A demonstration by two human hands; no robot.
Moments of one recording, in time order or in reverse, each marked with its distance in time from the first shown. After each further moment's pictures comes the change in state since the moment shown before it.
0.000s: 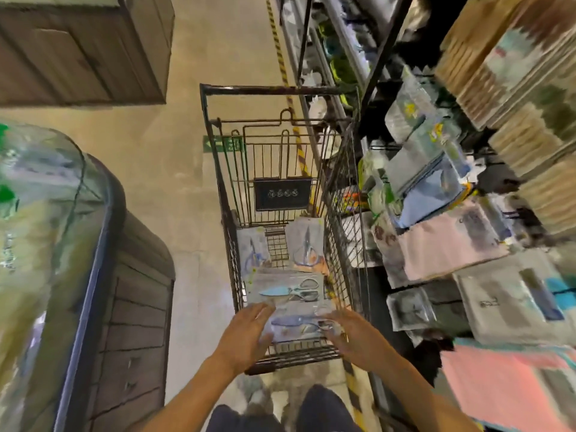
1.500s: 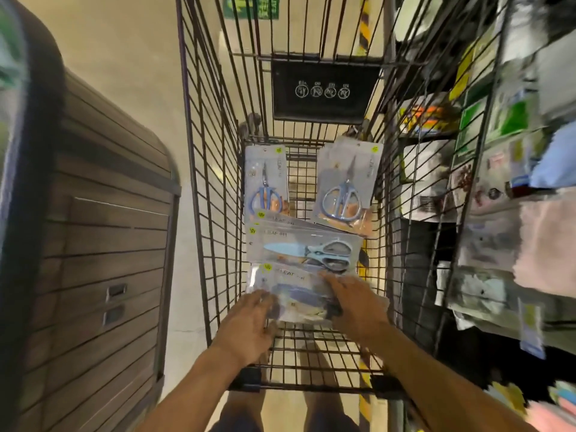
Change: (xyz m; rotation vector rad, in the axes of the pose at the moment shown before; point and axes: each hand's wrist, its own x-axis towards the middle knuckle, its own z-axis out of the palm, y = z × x) left_hand 0.089 -0.054 0.143 -0.161 -0.312 -0.468; right_hand 0.194 0.121 0.132 -0.219 -0.164 -0.141
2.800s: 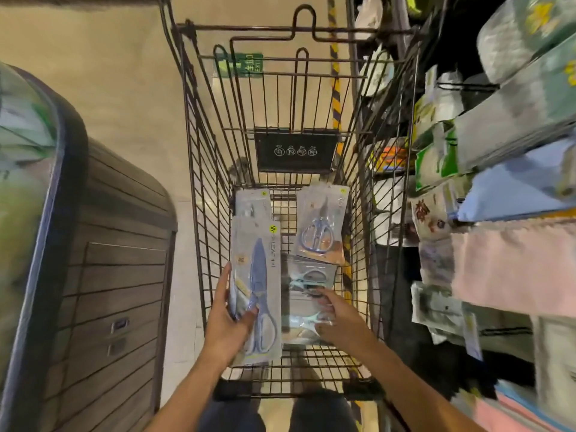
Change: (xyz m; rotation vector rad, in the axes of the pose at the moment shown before) left_hand -0.039 0.061 -0.095 -1.111 0.422 -0.103; right_hand -0.043 -0.027 -0.092 0.757 -0.073 0.321
